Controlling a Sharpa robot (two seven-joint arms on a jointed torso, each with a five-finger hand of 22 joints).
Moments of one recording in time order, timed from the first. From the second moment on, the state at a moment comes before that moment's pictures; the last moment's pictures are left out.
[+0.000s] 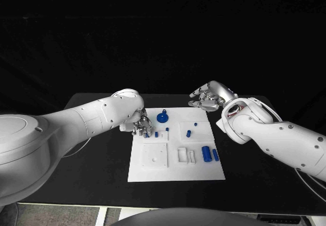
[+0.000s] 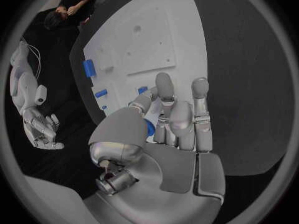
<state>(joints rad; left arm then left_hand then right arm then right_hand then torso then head) 1.27 -0.29 -0.21 0.77 -0.94 0.45 -0.56 0.99 0.17 0.29 -0.20 0.46 1.20 0.09 0.07 0.29 1.48 -0.04 0.59 0.37 1.43 -0.11 1.32 0.82 0.05 1.22 -0.11 0.57 1.31 0.93 -0.75 0.32 1.52 -1.46 -0.42 -0.26 1.22 -0.18 0.42 -0.06 0.16 1.11 0.09 0.06 0.06 1.13 0.00 0.99 0.92 1.38 -0.06 0.94 1.00 0.08 1.43 -0.09 0.44 1.31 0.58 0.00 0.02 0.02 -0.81</state>
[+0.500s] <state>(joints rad) 1.27 -0.29 -0.21 0.77 -0.94 0.45 -0.57 0.98 0.17 0.28 -0.19 0.44 1.20 0.09 0.07 0.29 1.48 -0.04 0.60 0.37 1.43 -0.11 1.32 0.83 0.05 1.22 -0.11 0.58 1.31 0.93 -0.75 0.32 1.52 -1.46 -0.42 -0.26 1.22 -0.18 0.43 -0.06 0.17 1.11 0.09 0.06 0.06 1.13 0.00 0.99 0.91 1.38 -0.06 0.94 1.00 0.08 1.43 -0.09 0.44 1.31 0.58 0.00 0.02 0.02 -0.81</state>
